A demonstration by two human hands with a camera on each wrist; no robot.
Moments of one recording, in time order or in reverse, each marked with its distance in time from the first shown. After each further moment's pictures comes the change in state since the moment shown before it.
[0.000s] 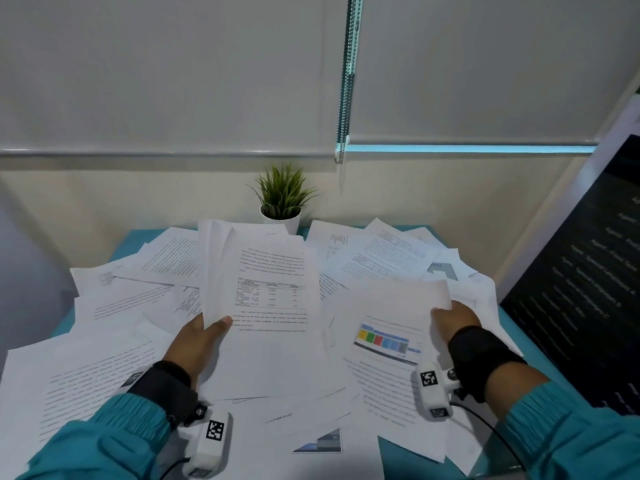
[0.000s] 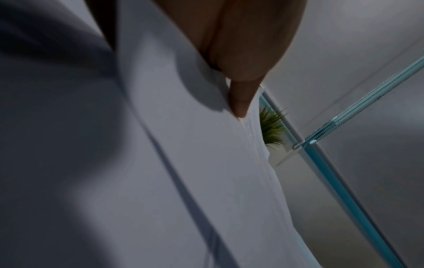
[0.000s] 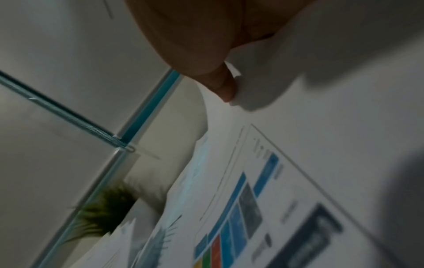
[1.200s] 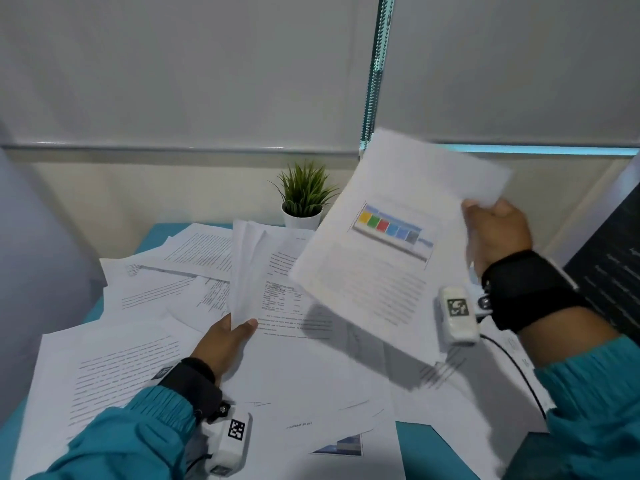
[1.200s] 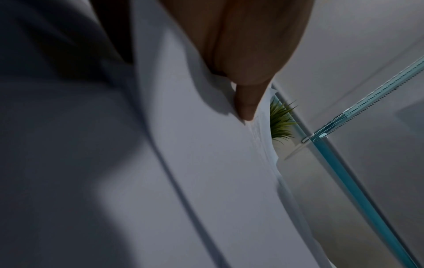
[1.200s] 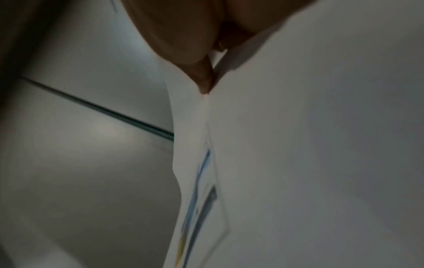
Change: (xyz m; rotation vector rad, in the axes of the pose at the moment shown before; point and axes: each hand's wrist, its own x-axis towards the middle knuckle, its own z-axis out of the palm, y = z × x) left_hand 0.008 -0.015 -0.001 -0.009 -0.079 -0.051; right_hand -0.015 -0.129 -0.053 0.893 0.152 -0.552
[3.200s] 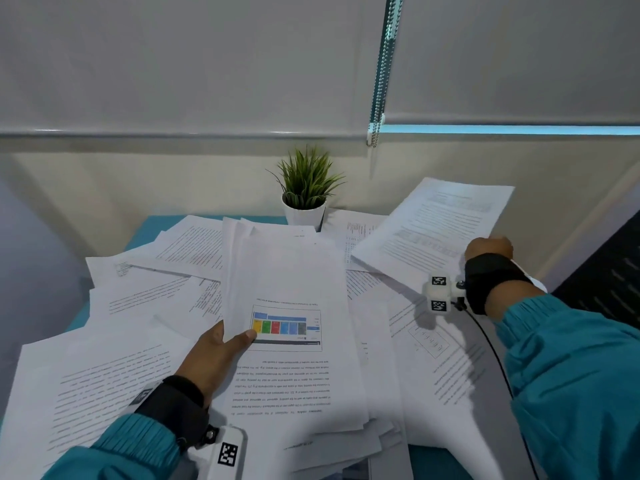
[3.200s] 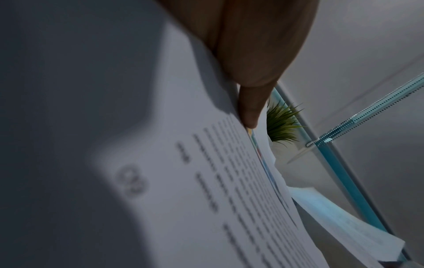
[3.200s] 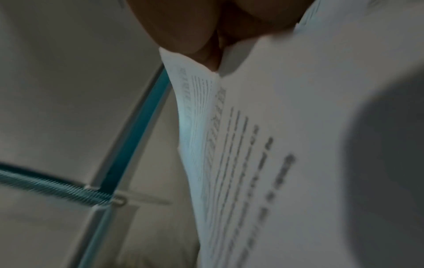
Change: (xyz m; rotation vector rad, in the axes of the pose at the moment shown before) left_hand -0.010 0.011 0.004 -0.010 0.001 0.014; right_hand 0.067 0.118 0.000 -0.947 0.002 0.444
